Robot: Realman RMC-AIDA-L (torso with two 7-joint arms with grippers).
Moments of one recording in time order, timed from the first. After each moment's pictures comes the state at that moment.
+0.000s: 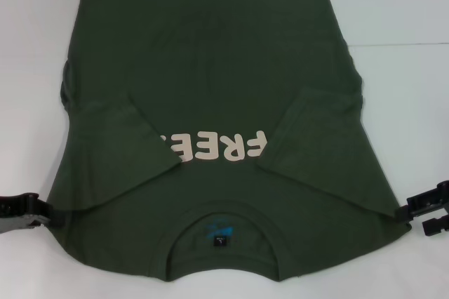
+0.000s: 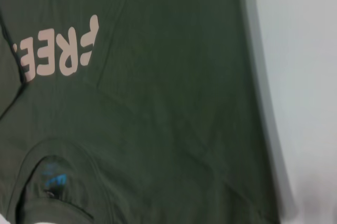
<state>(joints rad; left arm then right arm) -0.54 -2.02 0.50 0.85 2.58 1.59 -2.44 0.65 1.88 -0.67 -0.67 -2.57 -1.65 2.63</state>
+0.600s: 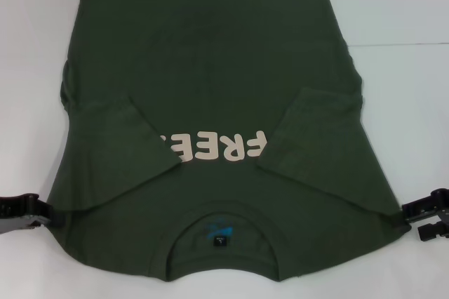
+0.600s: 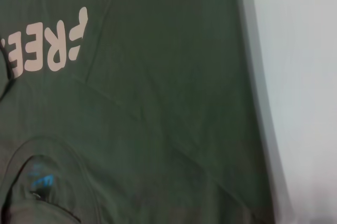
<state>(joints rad) -0.54 -2.02 0.50 0.85 2.58 1.59 -2.44 0.64 1.89 -0.68 -0.64 -2.58 -1.60 2.60</state>
